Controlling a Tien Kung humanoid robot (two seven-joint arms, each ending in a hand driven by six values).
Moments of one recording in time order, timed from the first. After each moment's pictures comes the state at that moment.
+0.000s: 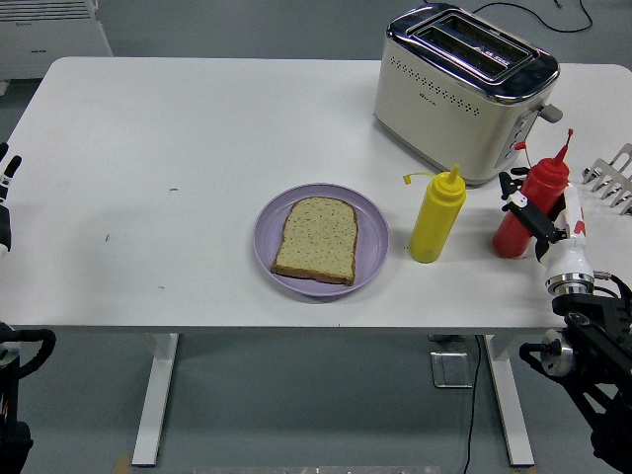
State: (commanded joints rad) left arm -0.06 0.02 -1.80 -1.46 0.74 0.15 -0.11; right arm 0.32 -0.20 0.99 1.05 -0.73 -0.40 0.53
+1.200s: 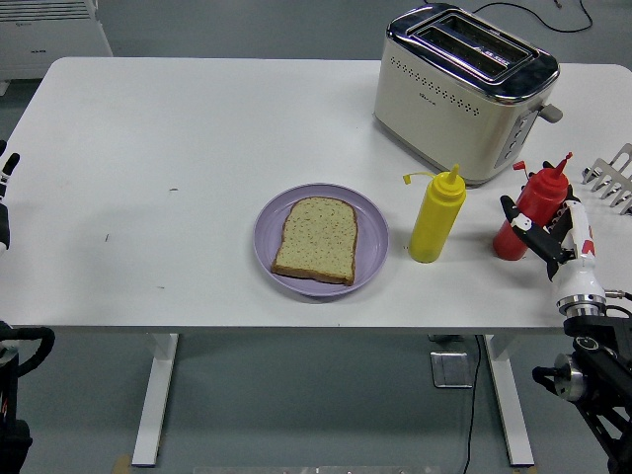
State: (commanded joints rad) left arm -0.06 0.02 -1.80 -1.46 0.74 0.15 -0.12; right arm 0.22 -0.22 1.04 1.12 -0.87 -0.42 0.52
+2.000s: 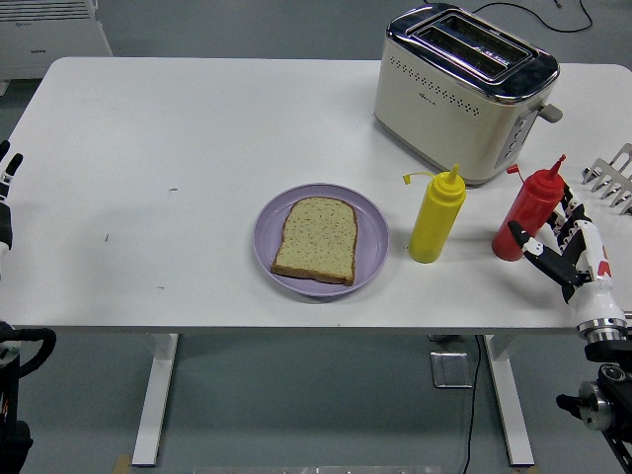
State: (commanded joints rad) left arm -0.06 0.03 -1.79 -1.46 0.74 0.15 -0.12; right arm 0.07 -0.25 1.16 1.23 -0.99 -0.34 0.46
